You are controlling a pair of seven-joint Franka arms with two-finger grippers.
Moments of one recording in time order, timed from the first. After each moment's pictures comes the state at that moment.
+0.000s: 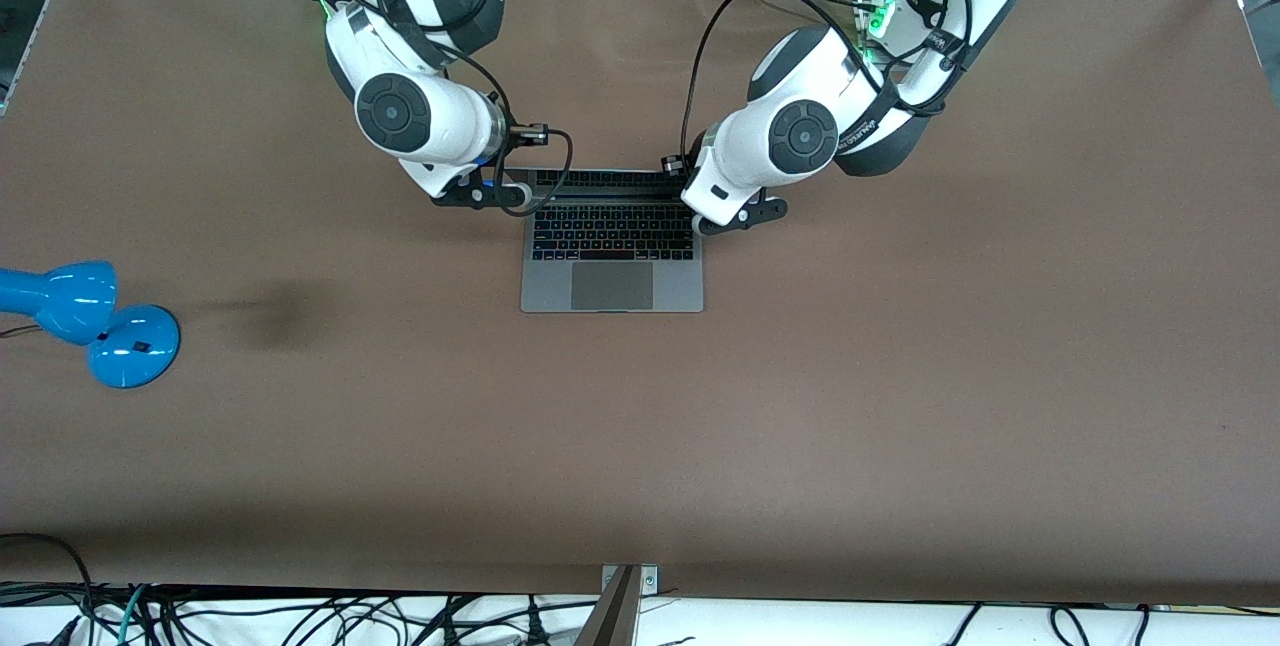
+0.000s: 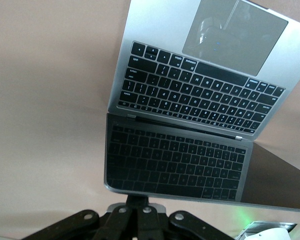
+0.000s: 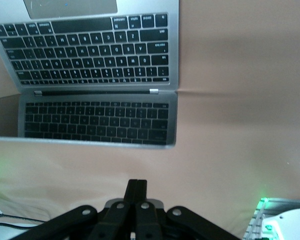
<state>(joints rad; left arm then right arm) -0.09 0.43 -0.63 -1.81 -0.27 2.00 -0.88 0.12 0.24 0.48 -1.91 0.26 1.82 0.54</state>
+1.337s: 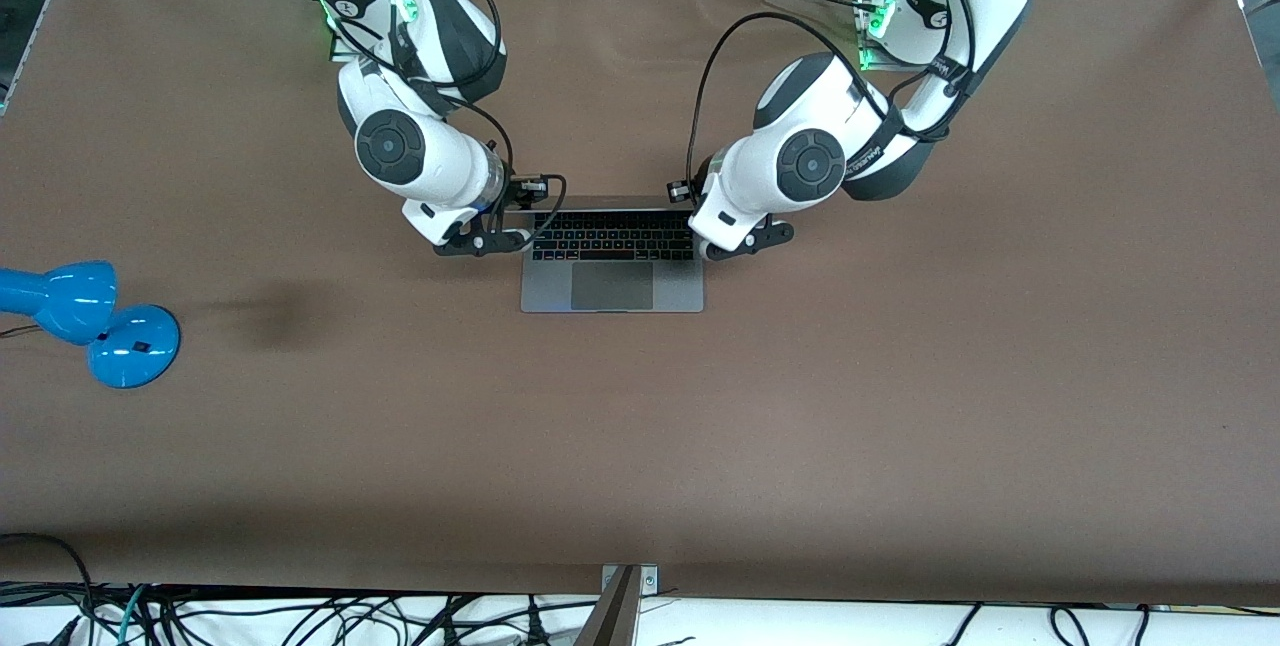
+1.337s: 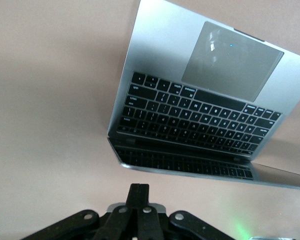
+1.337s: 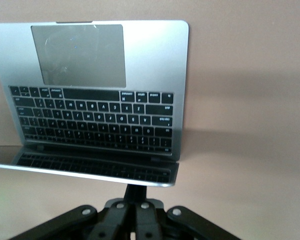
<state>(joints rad) -0.09 0.51 -0.61 -1.74 -0.21 2.01 -0.88 0.12 0.35 0.46 -1.91 0.16 2.07 0.45</state>
